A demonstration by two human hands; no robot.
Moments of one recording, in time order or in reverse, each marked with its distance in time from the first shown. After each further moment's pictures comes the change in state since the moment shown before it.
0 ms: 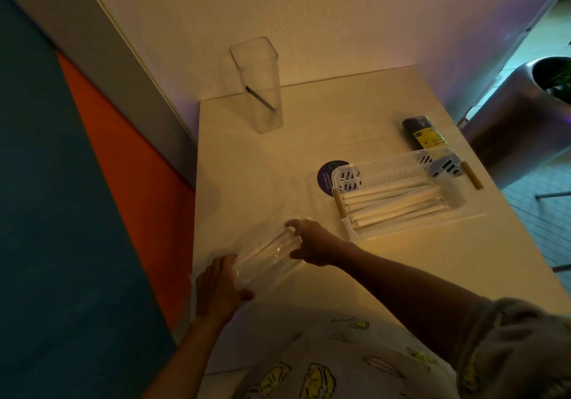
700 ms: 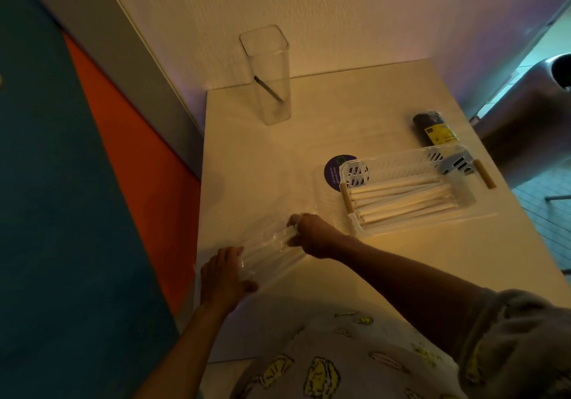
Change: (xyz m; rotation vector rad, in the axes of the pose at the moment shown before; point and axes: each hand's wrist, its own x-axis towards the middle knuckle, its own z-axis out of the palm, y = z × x) left_hand 0.003 -0.001 0.001 0.030 -0.024 0.006; right_hand 0.011 -0.008 0.001 -0.005 -0.004 -0.065
